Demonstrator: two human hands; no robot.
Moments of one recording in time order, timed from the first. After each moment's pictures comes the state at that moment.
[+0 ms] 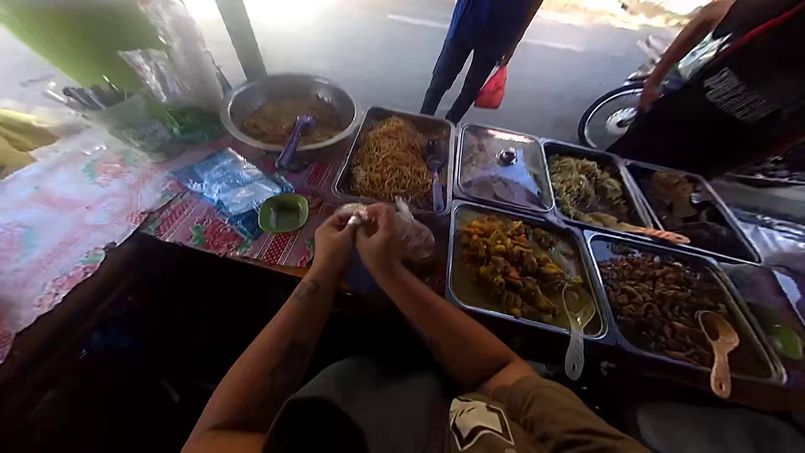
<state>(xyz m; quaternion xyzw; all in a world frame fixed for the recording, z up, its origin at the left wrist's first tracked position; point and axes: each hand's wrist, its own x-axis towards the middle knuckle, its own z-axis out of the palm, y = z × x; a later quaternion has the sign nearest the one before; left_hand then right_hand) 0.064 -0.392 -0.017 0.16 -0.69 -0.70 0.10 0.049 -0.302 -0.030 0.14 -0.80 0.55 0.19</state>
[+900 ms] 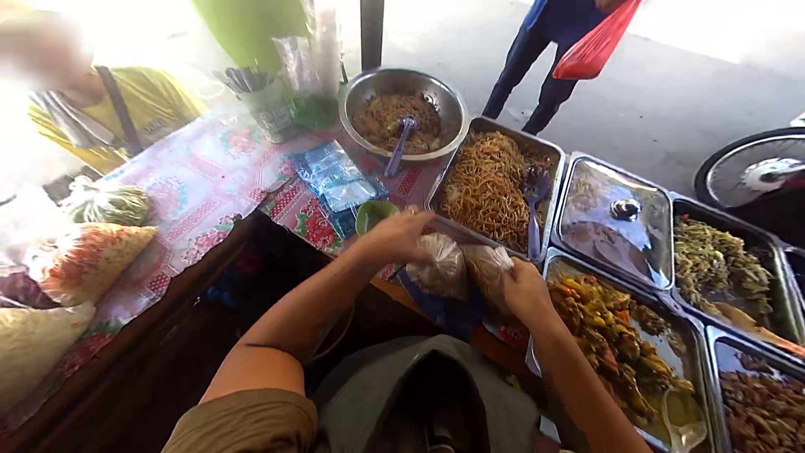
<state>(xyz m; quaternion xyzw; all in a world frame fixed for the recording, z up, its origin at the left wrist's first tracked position) 0.026 -0.509 0.028 -0.13 -0.94 -0.30 -0.08 0.025 -0.243 0.033 0.03 -0.96 0.25 -0.14</state>
